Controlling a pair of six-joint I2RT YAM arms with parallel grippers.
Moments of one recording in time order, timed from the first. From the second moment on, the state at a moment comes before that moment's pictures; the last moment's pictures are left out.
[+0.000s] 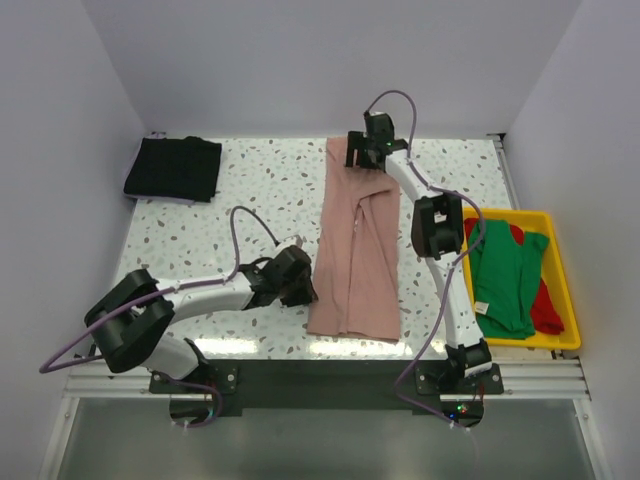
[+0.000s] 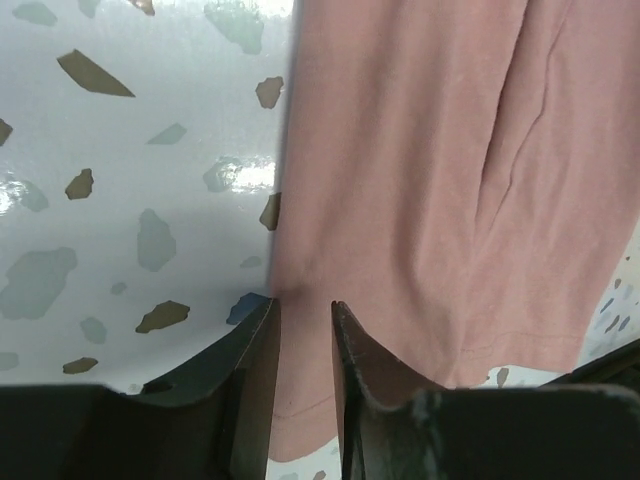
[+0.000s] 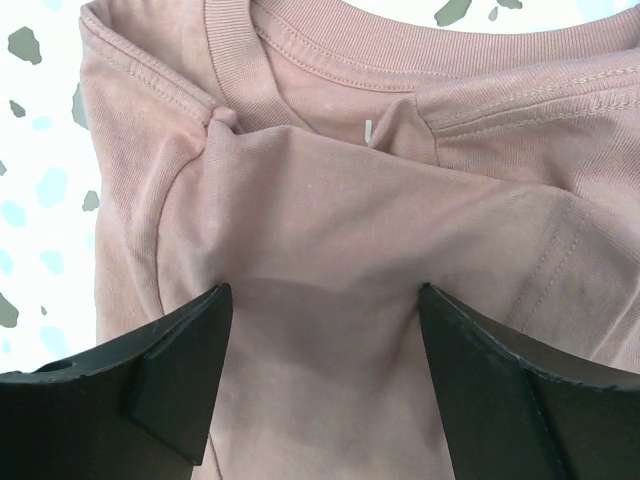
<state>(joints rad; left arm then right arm) -0.88 1.46 0.66 -0.16 -0.07 -1.03 0.29 2.65 2.42 -0.50 0.05 0.29</state>
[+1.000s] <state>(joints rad) -0.89 1.60 0.86 -0.08 0.20 -0.69 0.62 1.17 0.76 -0.55 0.04 0.59</state>
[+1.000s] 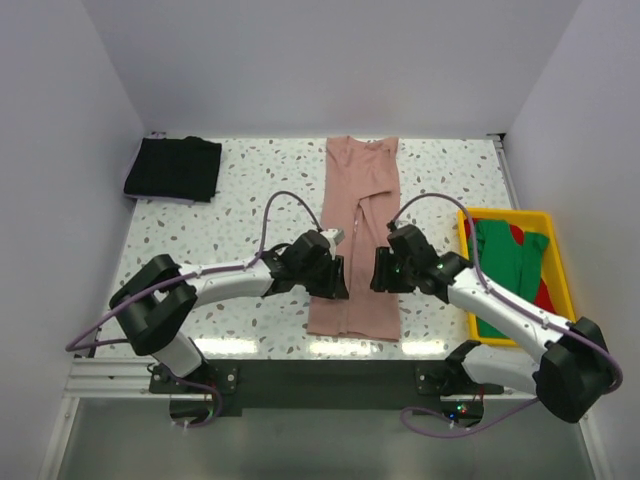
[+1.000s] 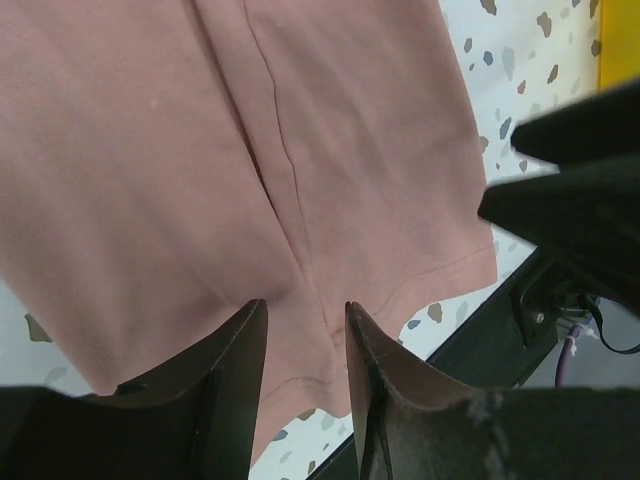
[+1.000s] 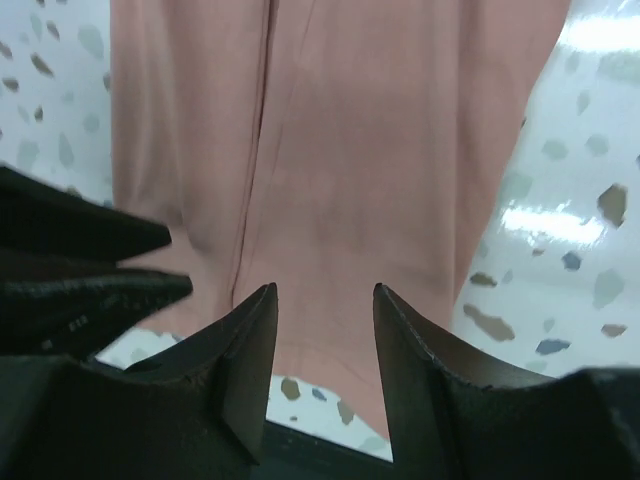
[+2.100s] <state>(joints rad) -0.77 1.32 0.49 -0.07 0.25 -0.73 1.03 1.39 0.70 -0.49 0.16 0.77</state>
